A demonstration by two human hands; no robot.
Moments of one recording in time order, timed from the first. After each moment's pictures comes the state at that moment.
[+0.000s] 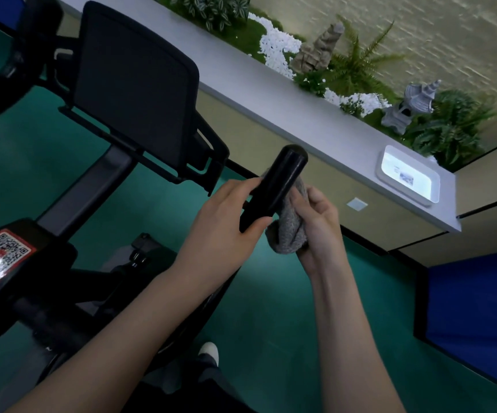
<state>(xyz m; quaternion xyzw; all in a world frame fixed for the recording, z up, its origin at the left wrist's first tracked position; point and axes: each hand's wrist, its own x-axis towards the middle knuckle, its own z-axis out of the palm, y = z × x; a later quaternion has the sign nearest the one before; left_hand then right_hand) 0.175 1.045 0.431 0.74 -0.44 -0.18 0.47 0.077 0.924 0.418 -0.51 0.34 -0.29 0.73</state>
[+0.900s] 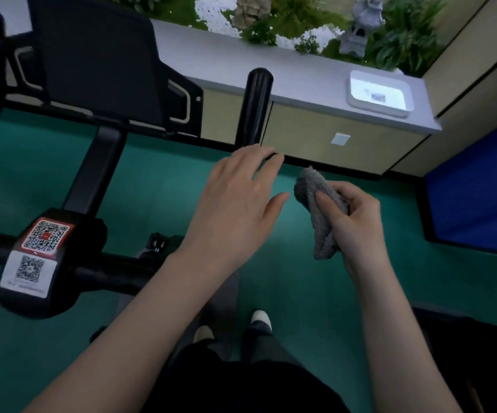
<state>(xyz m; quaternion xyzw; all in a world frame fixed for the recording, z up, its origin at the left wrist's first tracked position) 0.141 1.106 0.458 0.71 -0.66 -0.03 0.24 -0.020 1.025 0.416 -0.62 0.49 -0.39 0.48</state>
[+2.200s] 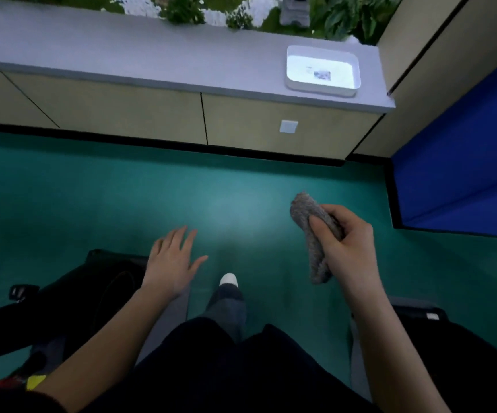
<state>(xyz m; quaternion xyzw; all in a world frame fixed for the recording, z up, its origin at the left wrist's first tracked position) -0.004 0.925 0.243 0.79 -0.59 -0.16 -0.07 -0.252 0.826 0.376 -0.61 0.58 -0.32 0.43</state>
